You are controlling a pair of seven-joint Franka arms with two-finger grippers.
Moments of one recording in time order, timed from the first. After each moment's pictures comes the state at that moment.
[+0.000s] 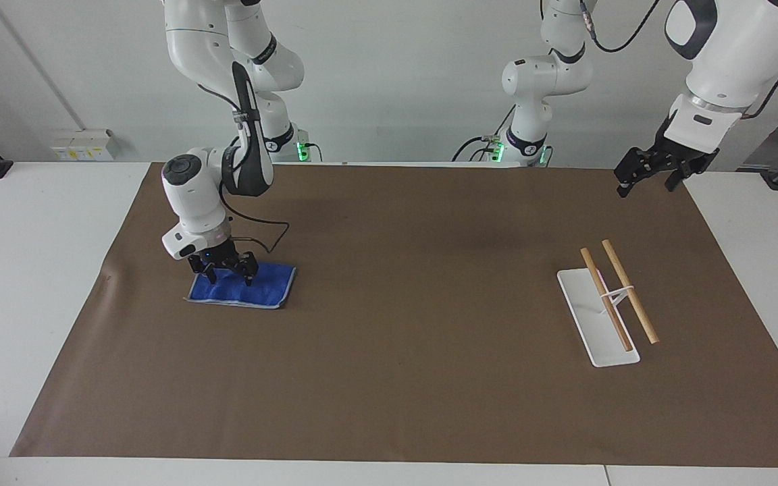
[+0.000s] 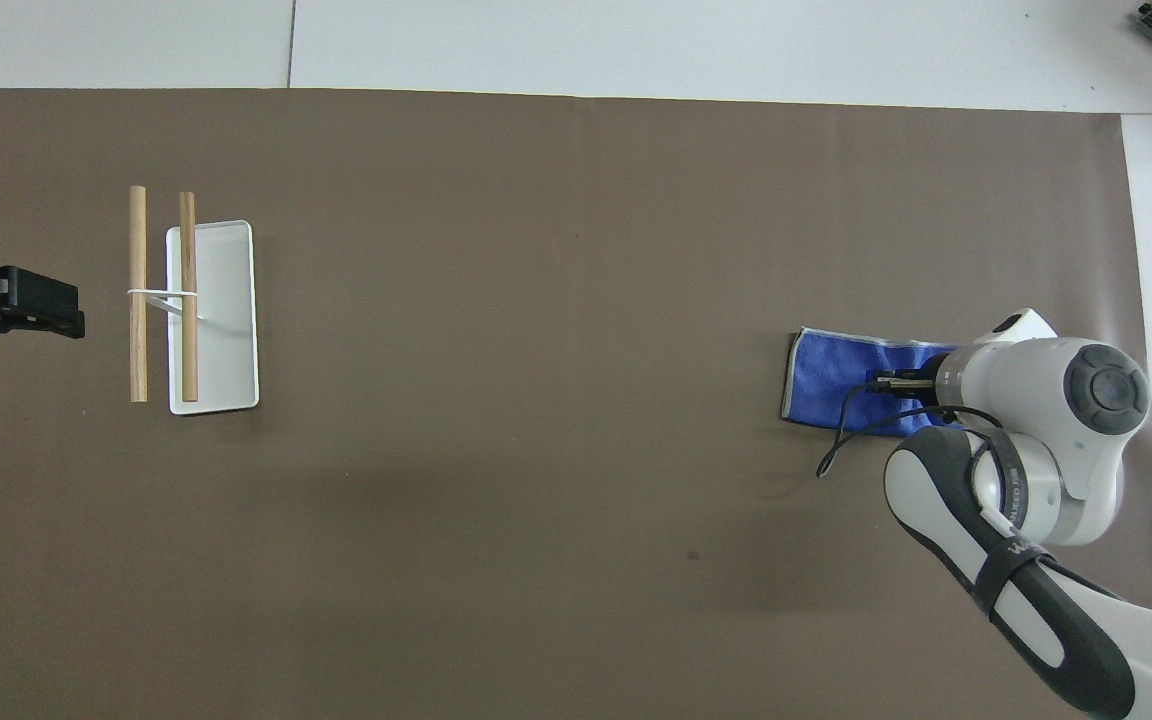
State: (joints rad) left arm 0.07 -0.03 -0.13 -1.61 0.02 1.57 -0.13; right arm 0.03 0.16 -0.06 -2.33 0.02 2.62 0.03
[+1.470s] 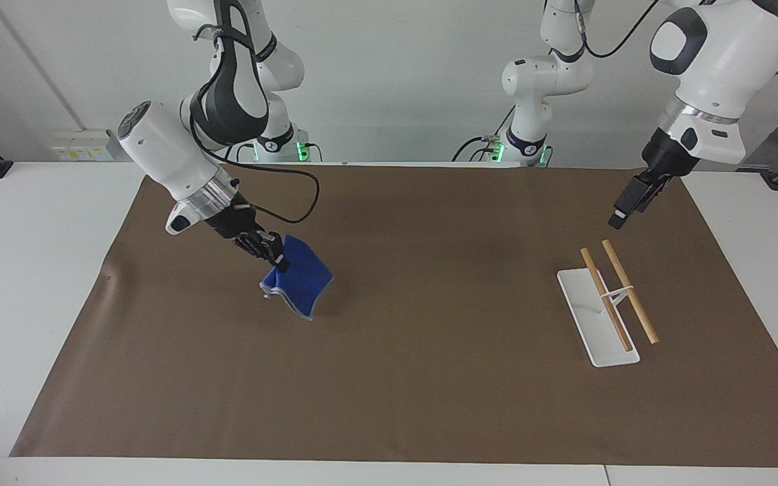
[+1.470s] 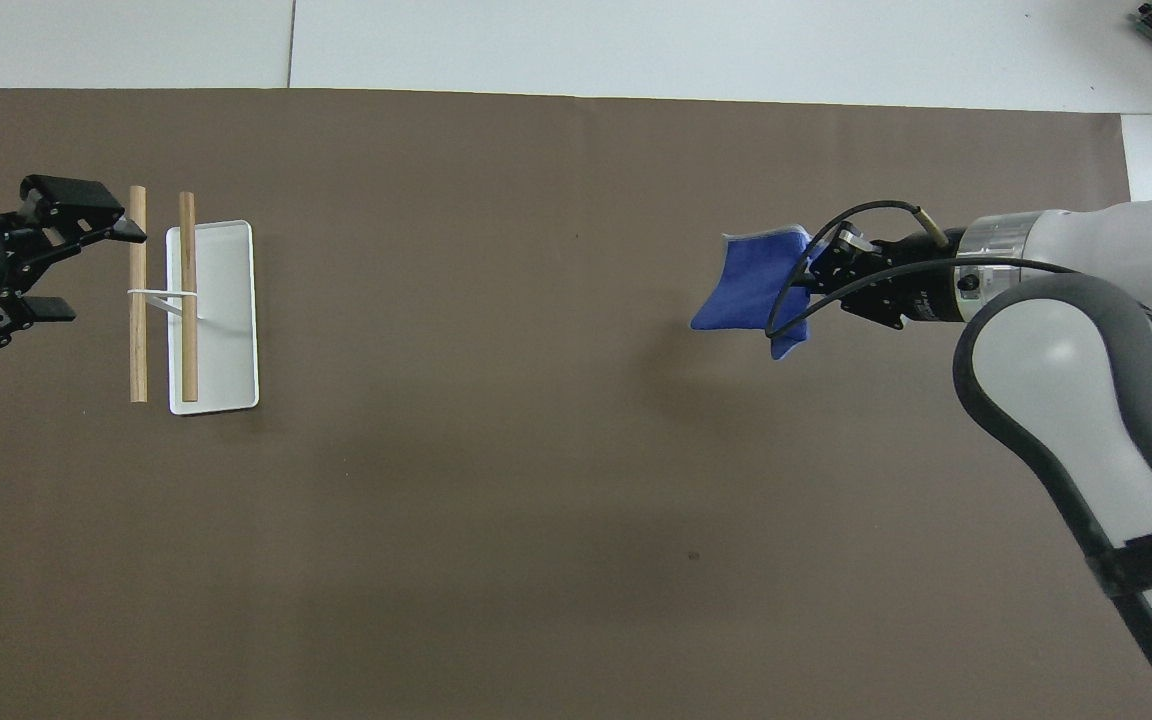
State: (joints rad) left arm 0.07 -0.07 -0.14 -1.80 -0.19 1.99 -0.76; right arm 0.06 0.10 0.05 -1.91 0.74 2.20 0.35
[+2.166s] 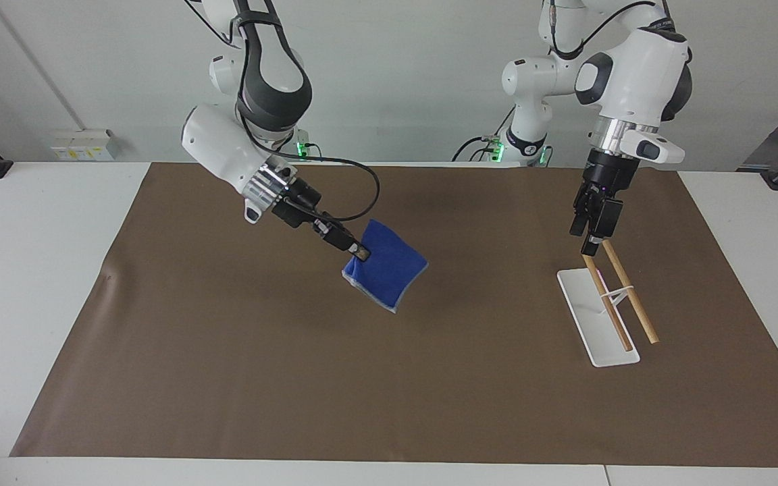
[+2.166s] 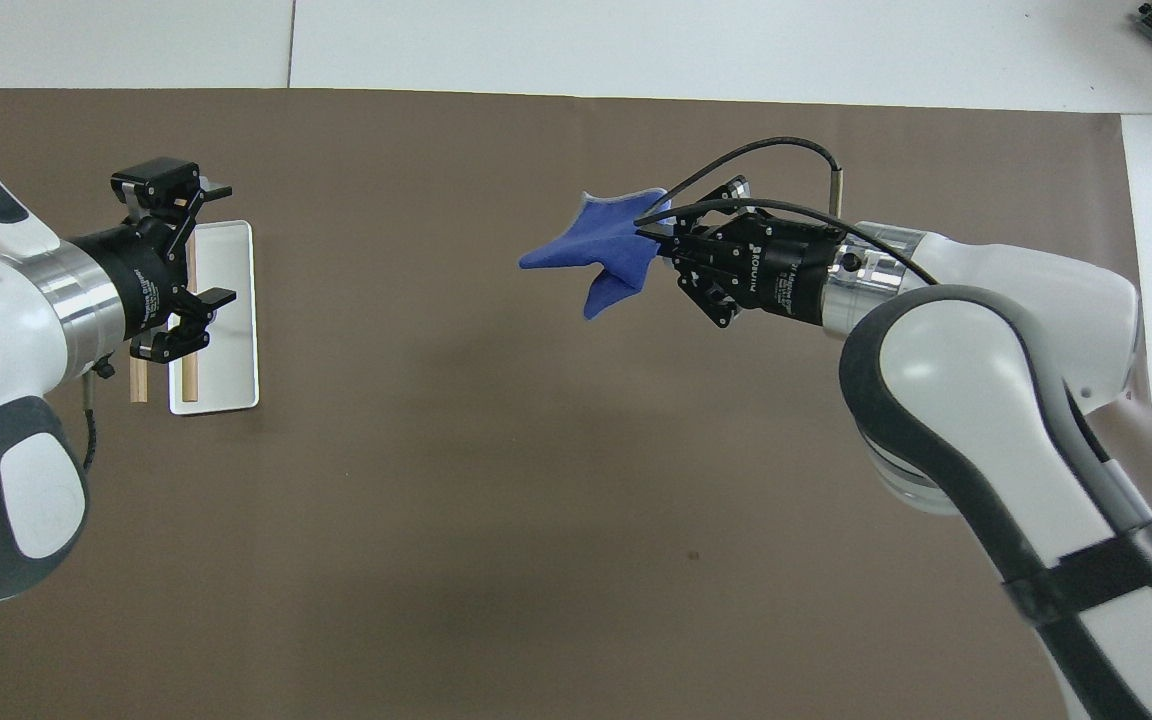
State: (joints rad) left arm 0.07 -0.14 -0.31 -2.09 -0.21 2.55 -1.46; right arm 0.29 0.12 0.07 -1.91 1.26 2.50 0.61
